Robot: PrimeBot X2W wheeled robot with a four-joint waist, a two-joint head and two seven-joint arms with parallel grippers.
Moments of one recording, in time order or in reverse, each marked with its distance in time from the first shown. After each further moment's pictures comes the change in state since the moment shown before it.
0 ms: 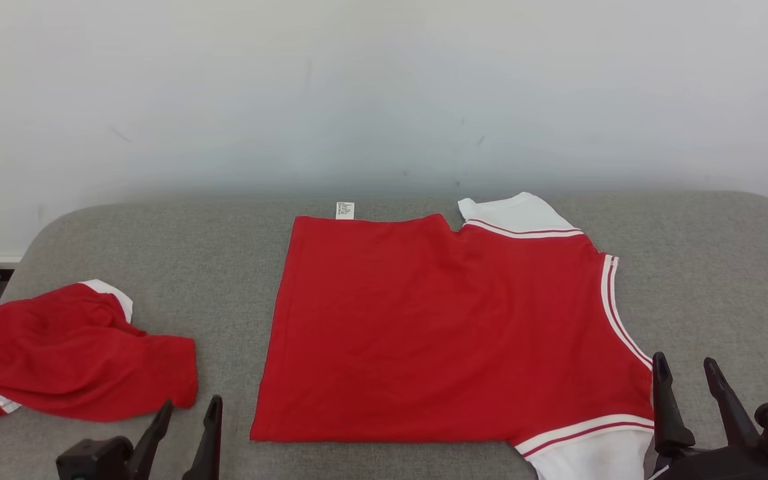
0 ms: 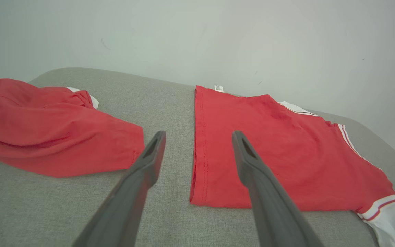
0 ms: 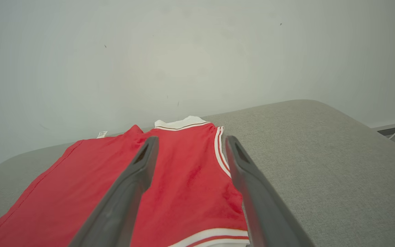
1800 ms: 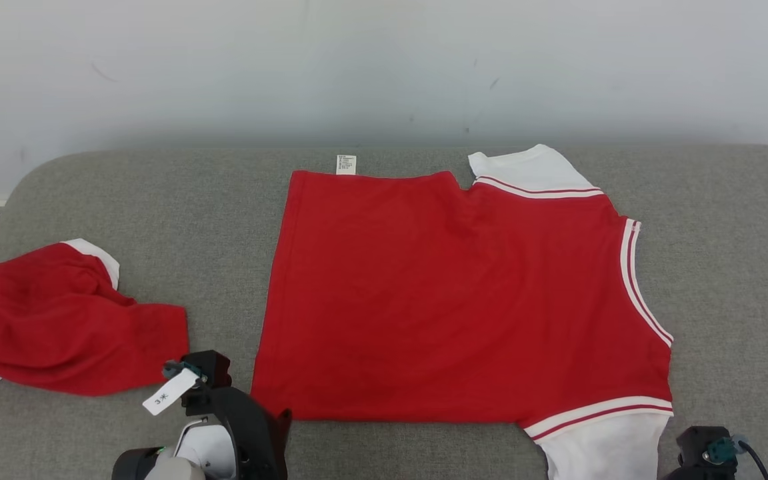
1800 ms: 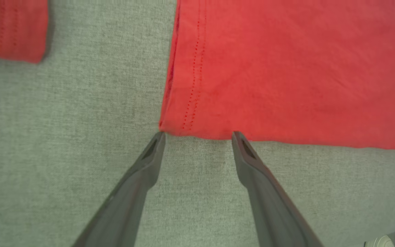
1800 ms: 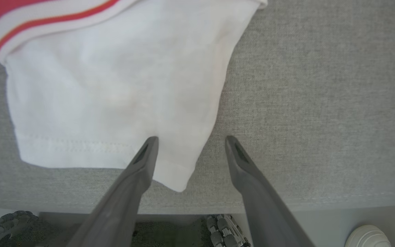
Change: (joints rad) left arm -0.301 -0.181 -0.026 0.350 0.077 0.031 0.616; right arm 0.022 -0.061 0.068 0.103 -0.063 -0.025 0.739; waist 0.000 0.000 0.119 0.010
